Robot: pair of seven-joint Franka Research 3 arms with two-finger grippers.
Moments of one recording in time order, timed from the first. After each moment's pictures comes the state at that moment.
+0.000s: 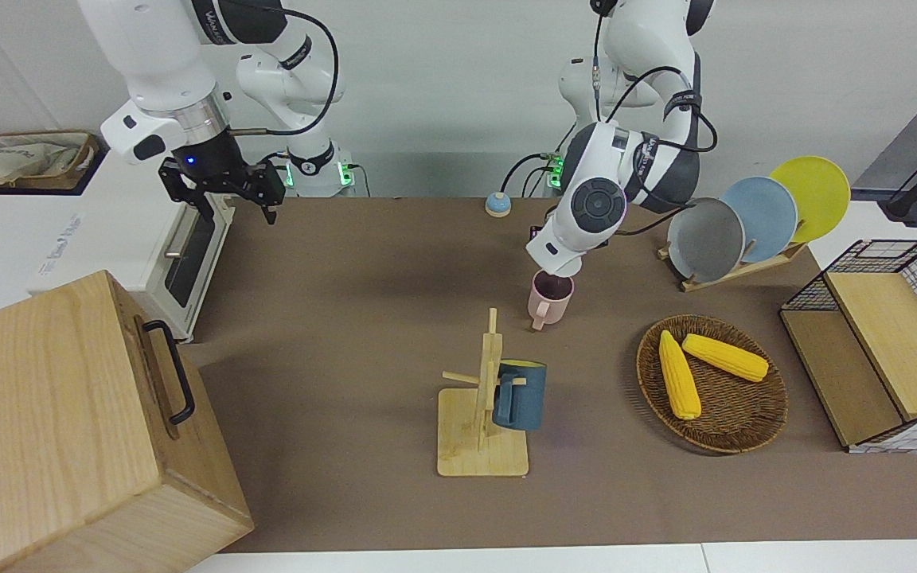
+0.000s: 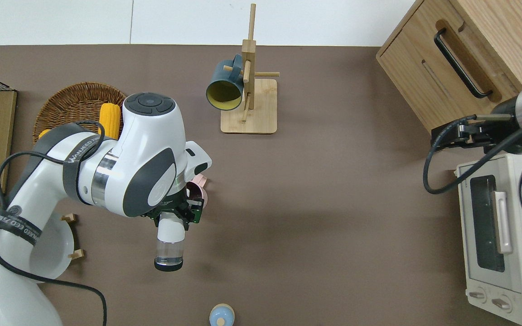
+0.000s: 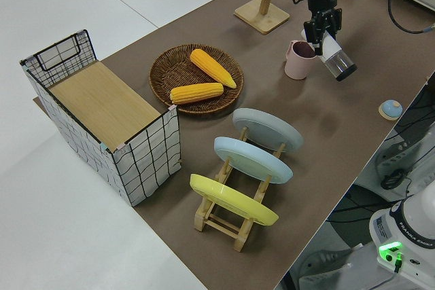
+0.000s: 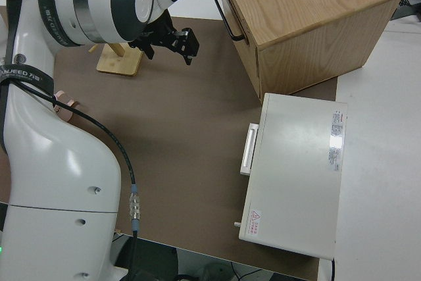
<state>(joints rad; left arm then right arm) -0.15 0.29 -0.26 -1.67 -0.02 1.41 -0.26 -0.13 0.13 0.22 -1.39 -0.02 1.49 0.17</state>
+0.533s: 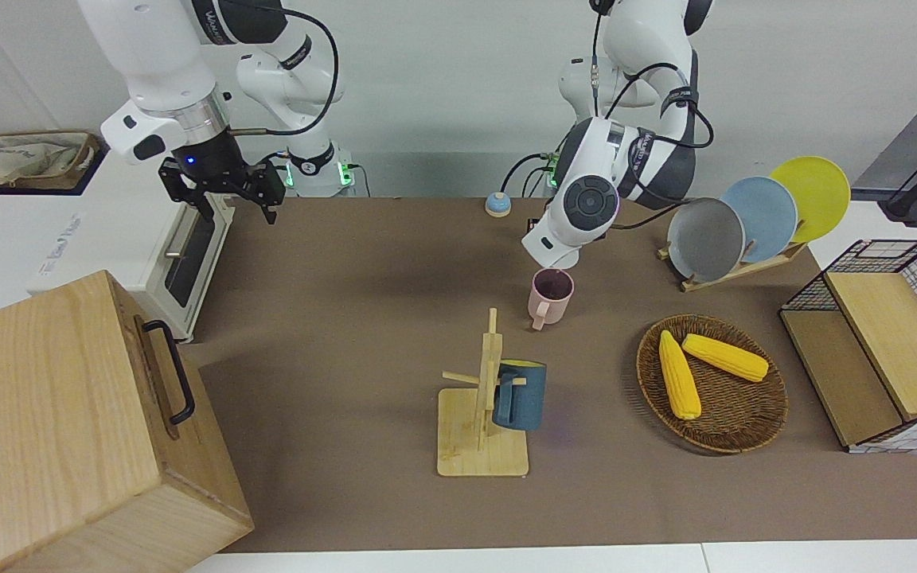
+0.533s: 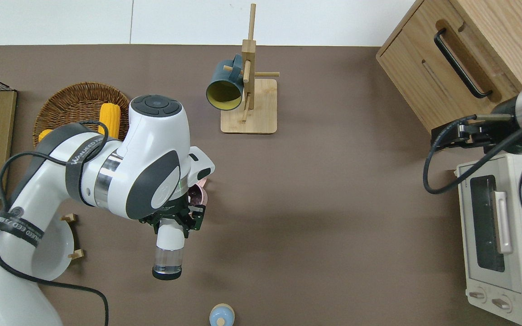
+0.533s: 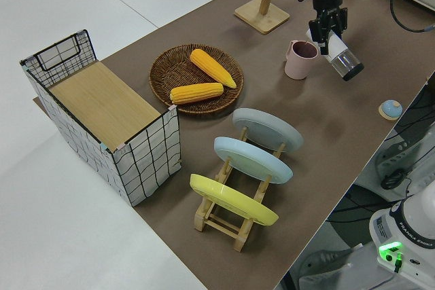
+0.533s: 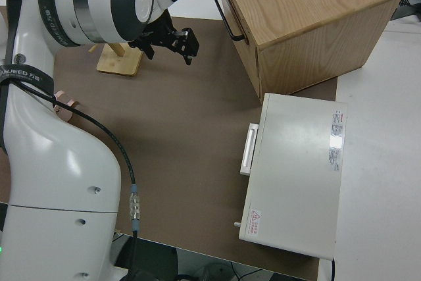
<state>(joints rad) -0.15 0.29 -0.28 -1.66 -0.02 1.35 -0.27 -0.13 0.13 0.22 -1.39 -0.02 1.49 0.17</state>
